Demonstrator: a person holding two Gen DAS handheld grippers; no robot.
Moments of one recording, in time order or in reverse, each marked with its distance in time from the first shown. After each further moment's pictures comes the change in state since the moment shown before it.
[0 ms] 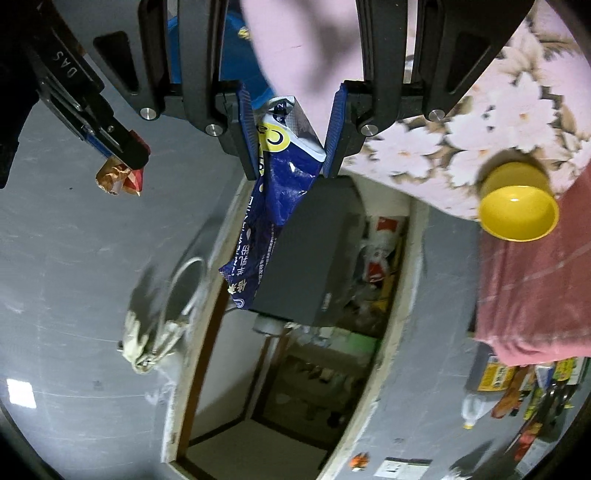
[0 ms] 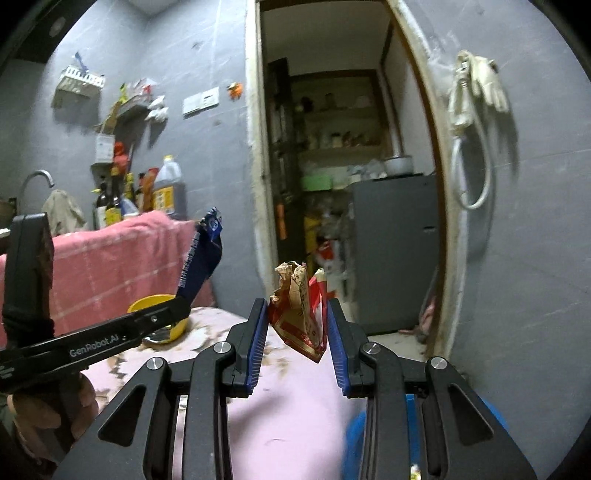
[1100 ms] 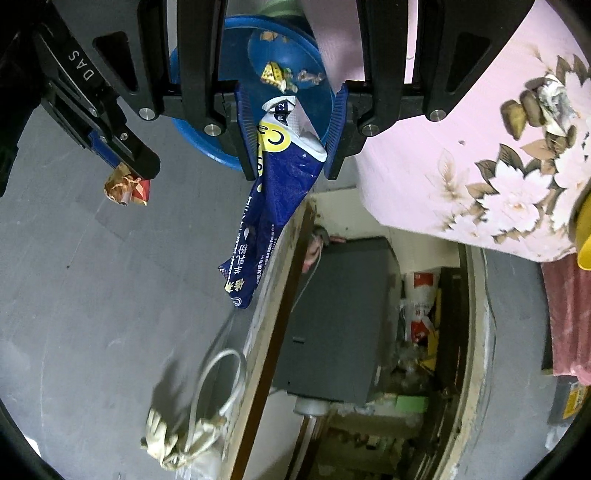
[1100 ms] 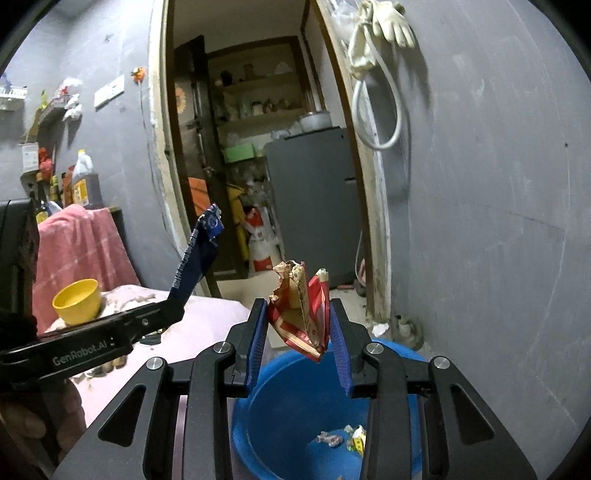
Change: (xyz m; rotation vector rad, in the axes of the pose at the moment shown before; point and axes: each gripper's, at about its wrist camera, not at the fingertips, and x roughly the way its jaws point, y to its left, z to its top) left arm 0.119 -0.079 -0.068 0.110 0.316 -0.050; right arm -0.002 -0.119 -0.059 0.156 0.135 -0.218
